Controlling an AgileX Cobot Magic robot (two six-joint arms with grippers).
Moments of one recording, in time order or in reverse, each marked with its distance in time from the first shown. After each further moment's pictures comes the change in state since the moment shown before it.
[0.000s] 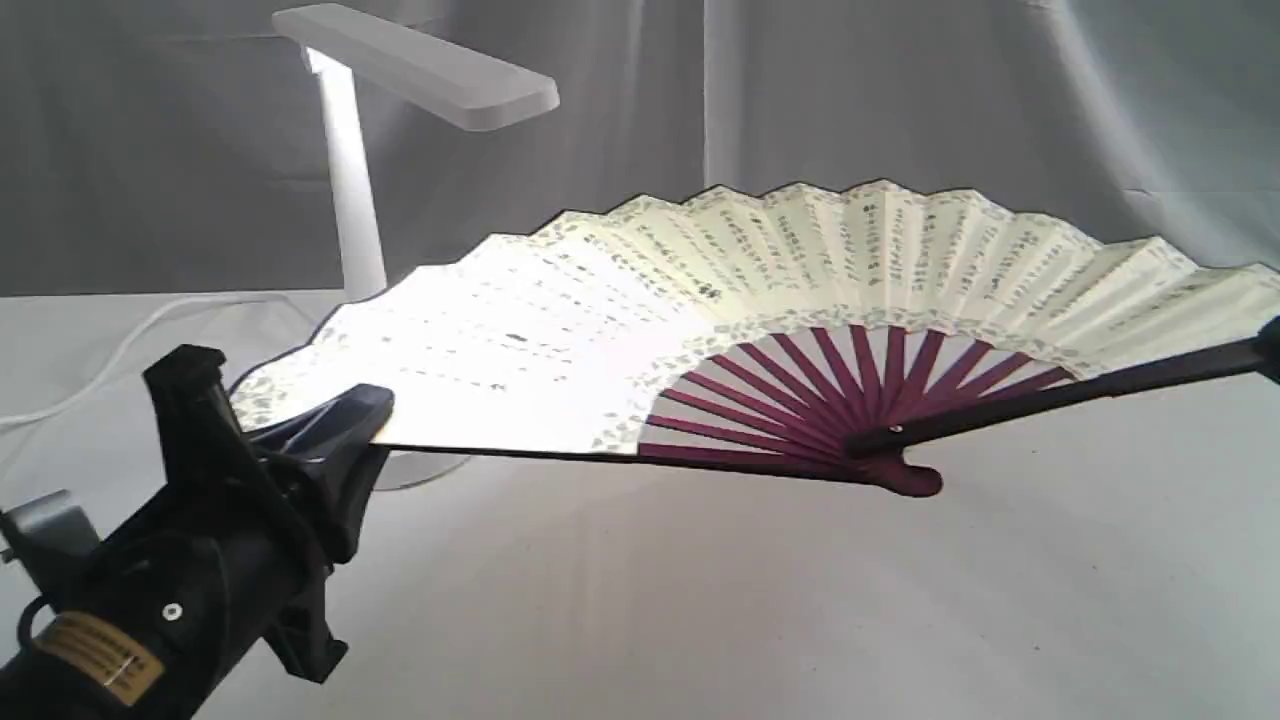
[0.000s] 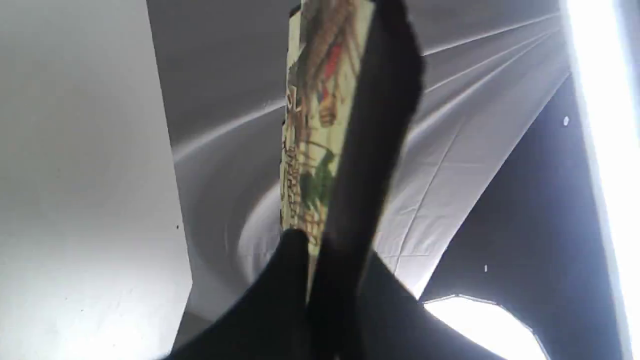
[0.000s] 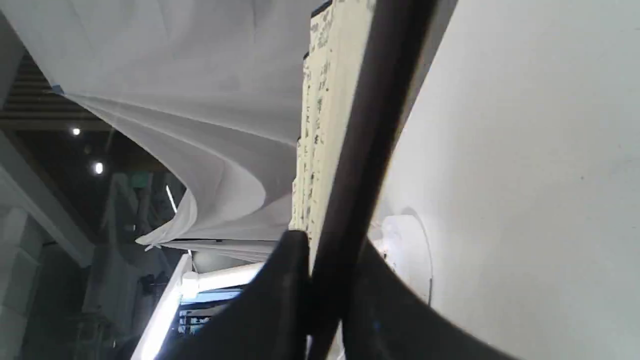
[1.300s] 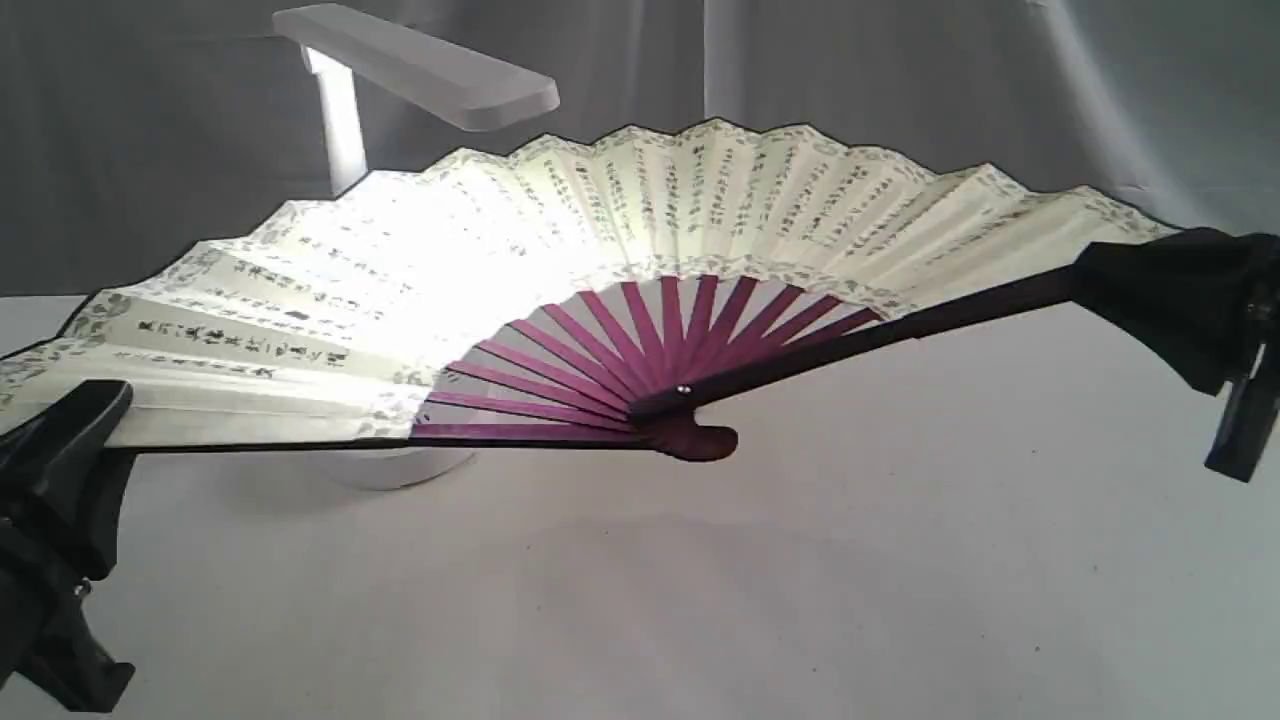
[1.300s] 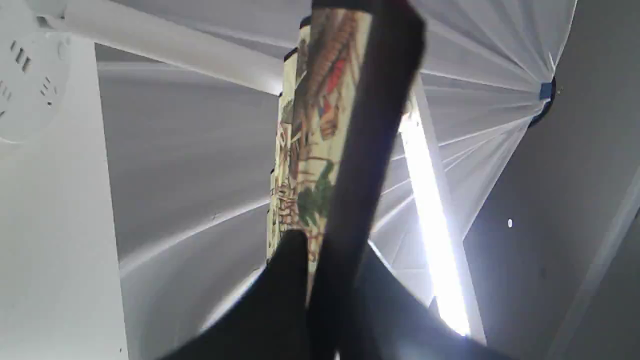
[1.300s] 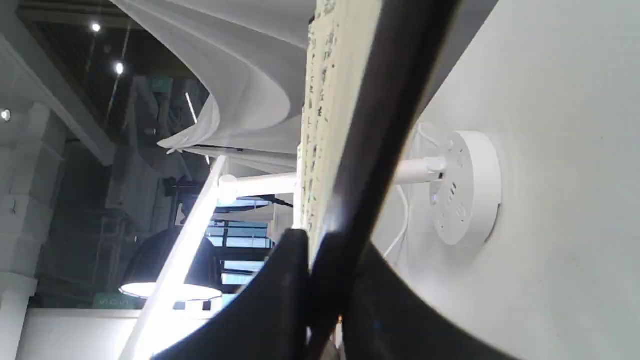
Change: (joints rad) left arm 0.006 -0.322 0.160 -0.264 0.029 0.164; right arm 0.285 -0.090 -0.028 0.072 -0.038 0.065
